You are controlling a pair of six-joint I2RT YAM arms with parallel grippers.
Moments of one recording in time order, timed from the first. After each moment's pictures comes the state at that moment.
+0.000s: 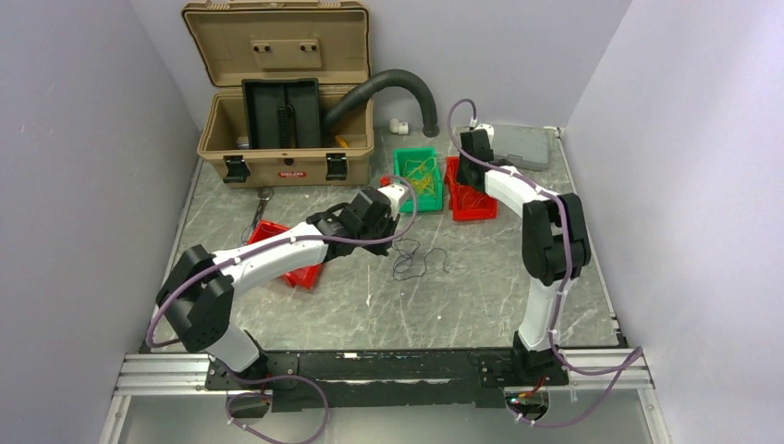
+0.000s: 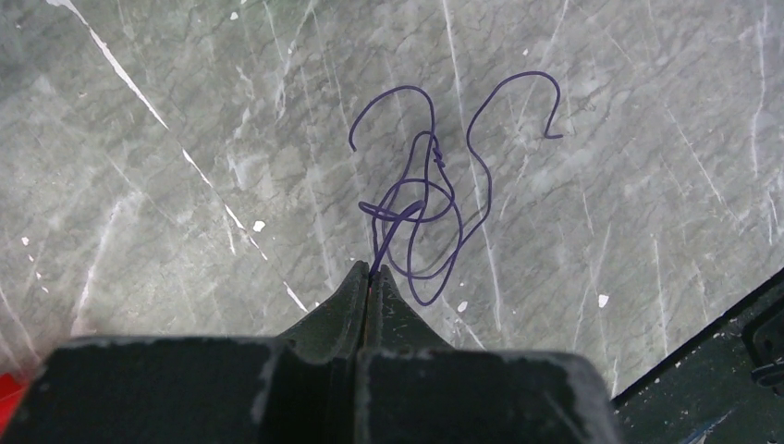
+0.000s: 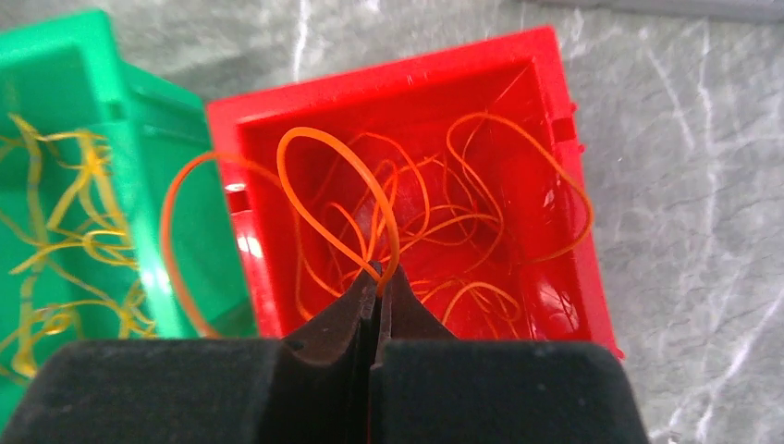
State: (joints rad) left arm -0.84 1.54 1.10 -0.31 -0.05 -0.30; right arm 0.25 1.93 1.40 -0.20 0.26 0.29
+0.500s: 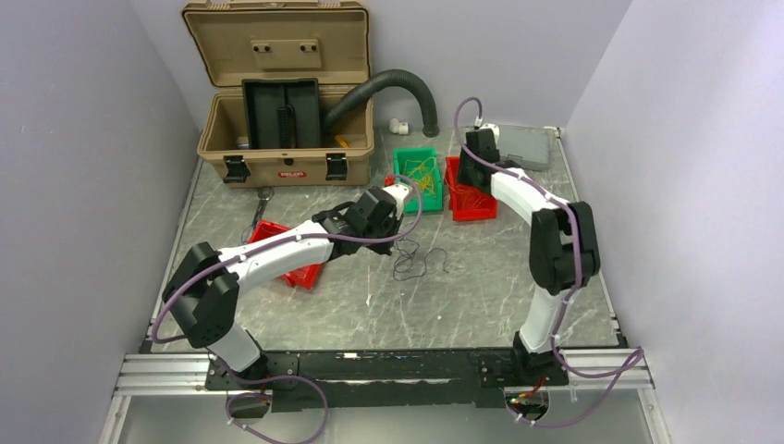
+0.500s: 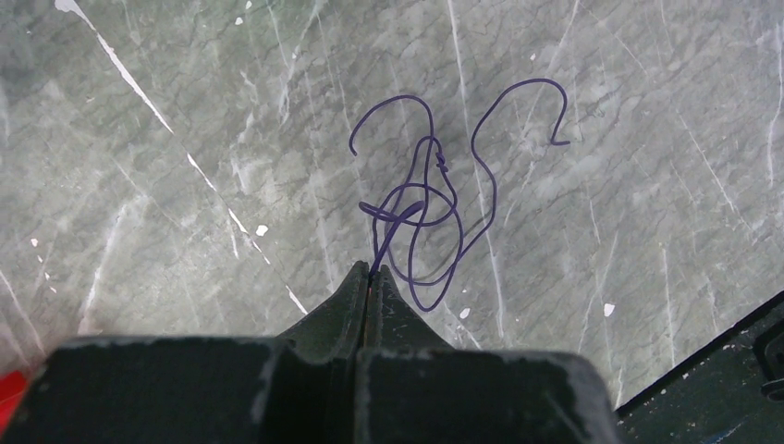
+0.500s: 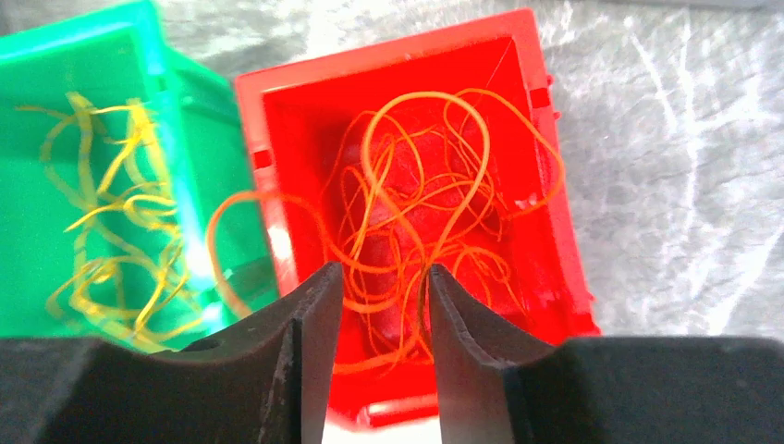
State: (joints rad) left arm -0.86 1.59 1.16 -0.35 -0.08 -0.30; right arm 0.24 1.90 1.37 -0.25 0.23 0.31
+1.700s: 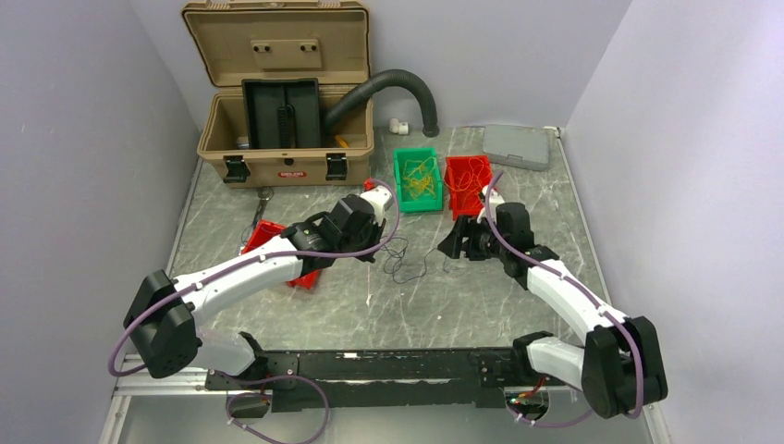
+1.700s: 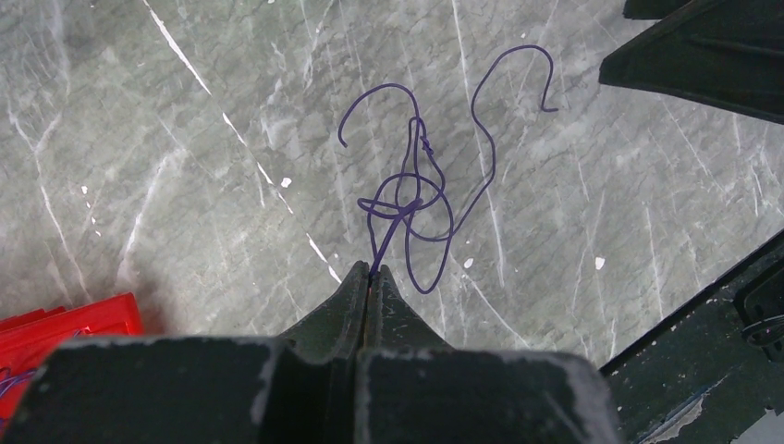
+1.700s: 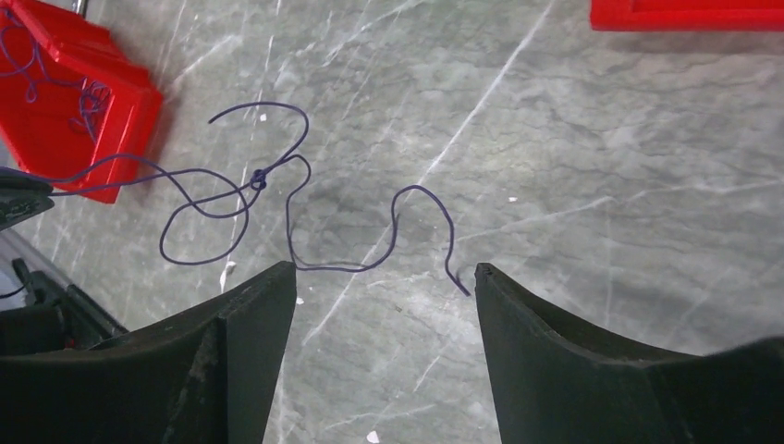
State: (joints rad) left arm -0.86 1.36 1.02 -0.37 -0.10 -0.30; right arm 0.26 1.10 0.56 -0.11 -0.37 0.38
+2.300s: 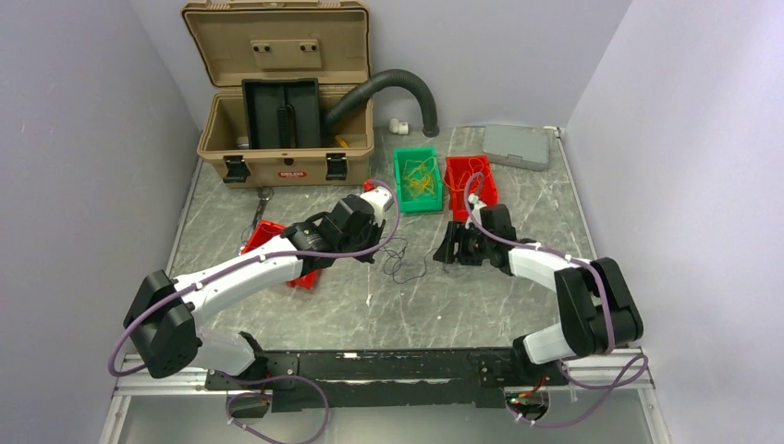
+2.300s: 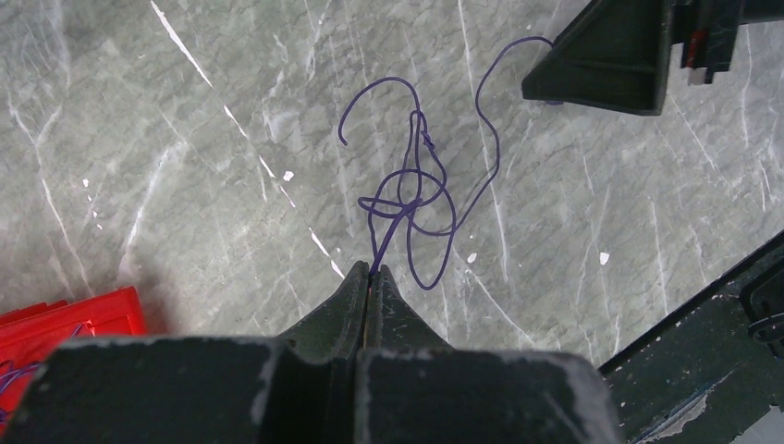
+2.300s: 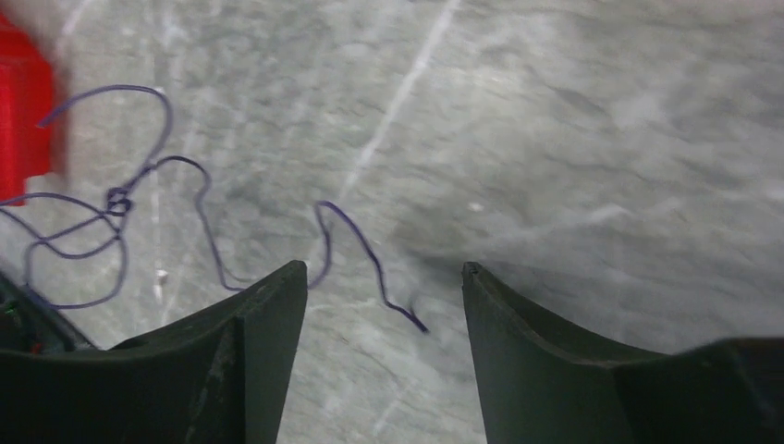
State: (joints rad) left arm -0.86 1.36 1.02 -0.38 -0.10 -0.30; right arm 0.27 1.41 0.57 0.01 -0.40 0.37
